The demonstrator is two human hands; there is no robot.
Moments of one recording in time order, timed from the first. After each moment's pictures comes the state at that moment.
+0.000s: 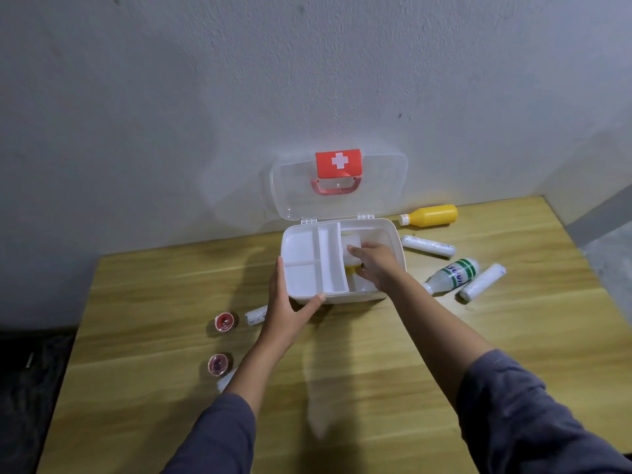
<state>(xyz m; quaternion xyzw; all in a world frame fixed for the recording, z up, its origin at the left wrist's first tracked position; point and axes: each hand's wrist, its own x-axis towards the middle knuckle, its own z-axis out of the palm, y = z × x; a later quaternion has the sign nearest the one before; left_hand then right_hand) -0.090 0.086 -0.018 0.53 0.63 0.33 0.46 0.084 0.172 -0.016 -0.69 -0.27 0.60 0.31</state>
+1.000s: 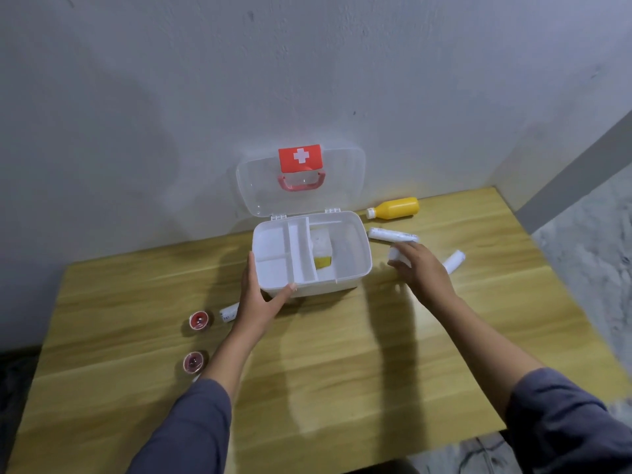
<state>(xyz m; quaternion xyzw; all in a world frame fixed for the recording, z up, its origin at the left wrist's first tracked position) -0.091 0.087 -0.023 0.54 0.63 0.33 0.44 0.205 0.096 -0.014 -0.69 -0.64 0.20 0.26</state>
